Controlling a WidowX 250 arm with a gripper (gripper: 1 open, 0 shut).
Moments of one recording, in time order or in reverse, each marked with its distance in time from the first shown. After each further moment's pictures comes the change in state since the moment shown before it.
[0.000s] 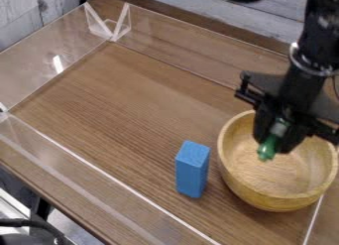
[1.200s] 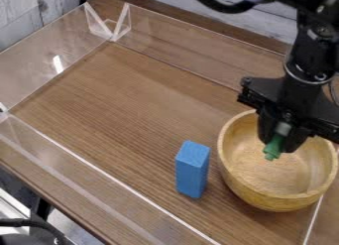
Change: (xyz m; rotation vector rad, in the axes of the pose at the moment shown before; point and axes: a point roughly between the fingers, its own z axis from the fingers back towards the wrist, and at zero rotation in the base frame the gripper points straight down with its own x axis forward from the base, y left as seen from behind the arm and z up) arm 0.008 -0.003 -0.018 -0.035 -0.088 0.039
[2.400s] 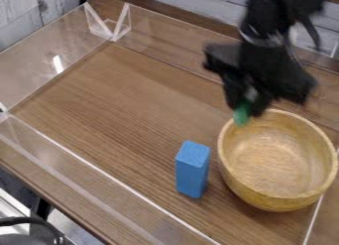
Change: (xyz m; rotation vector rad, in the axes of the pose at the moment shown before) arm 0.004 0.057 0.042 -0.014 -0.103 0.051
